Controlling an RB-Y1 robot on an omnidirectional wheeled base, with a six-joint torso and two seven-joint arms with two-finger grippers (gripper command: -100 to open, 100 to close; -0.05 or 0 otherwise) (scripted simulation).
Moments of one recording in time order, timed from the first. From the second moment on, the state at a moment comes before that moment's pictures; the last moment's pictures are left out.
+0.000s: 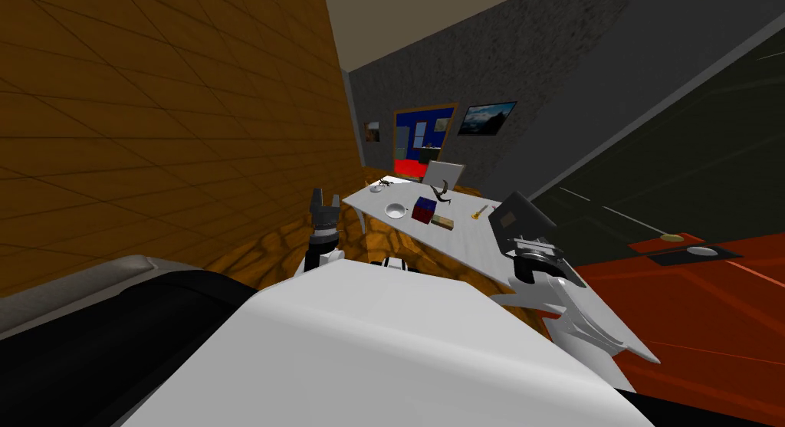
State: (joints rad) left arm 0.55 0.04 0.07 -2.27 0.04 -0.62 0.01; right arm 0.33 -0.56 -0.40 -1.73 0.69 0.35 0.82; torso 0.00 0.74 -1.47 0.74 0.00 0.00
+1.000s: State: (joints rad) left arm 0.55 0.04 0.07 -2.26 0.04 -0.62 0.01; right arm 0.28 -0.68 -0.37 -1.68 0.44 0.43 0.68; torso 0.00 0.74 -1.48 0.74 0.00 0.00
